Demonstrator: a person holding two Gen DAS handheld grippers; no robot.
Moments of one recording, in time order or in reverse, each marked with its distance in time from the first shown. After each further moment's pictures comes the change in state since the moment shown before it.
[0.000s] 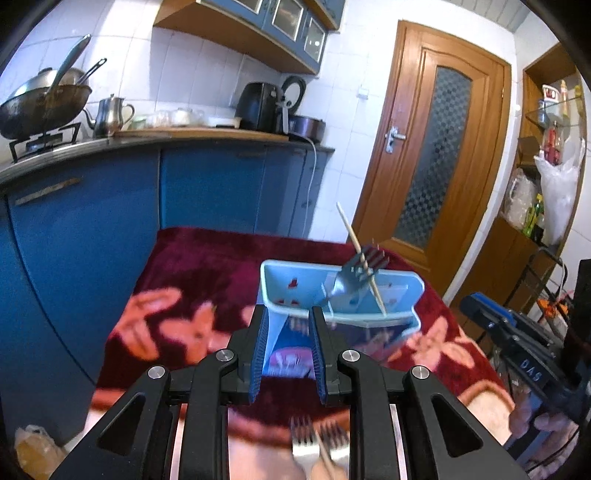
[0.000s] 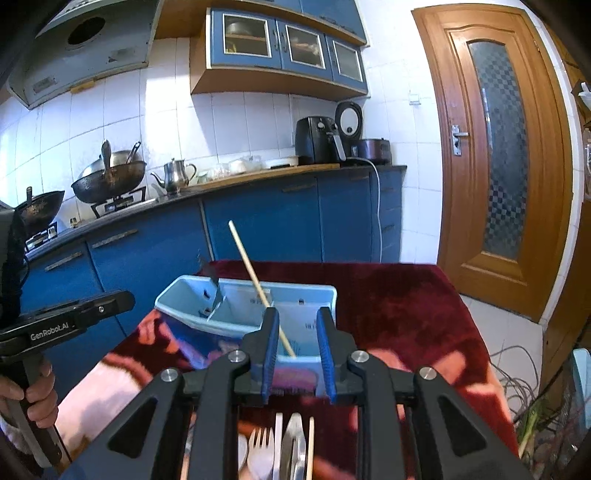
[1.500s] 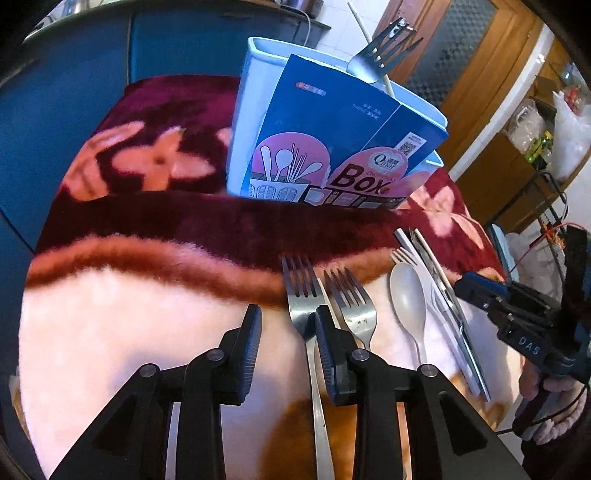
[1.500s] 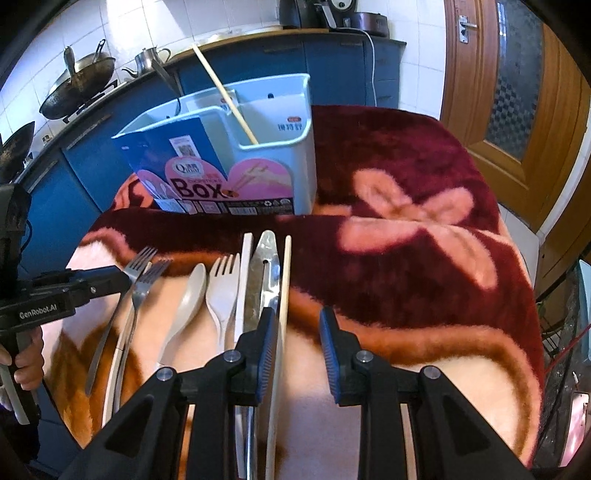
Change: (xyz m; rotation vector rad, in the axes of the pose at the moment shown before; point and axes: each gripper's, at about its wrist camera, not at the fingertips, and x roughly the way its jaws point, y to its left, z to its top) left arm 0.055 0.005 -0.082 -0.039 0.495 -0.086; right arm 0.024 -0.018 -0.083 0.047 0.524 -0.011
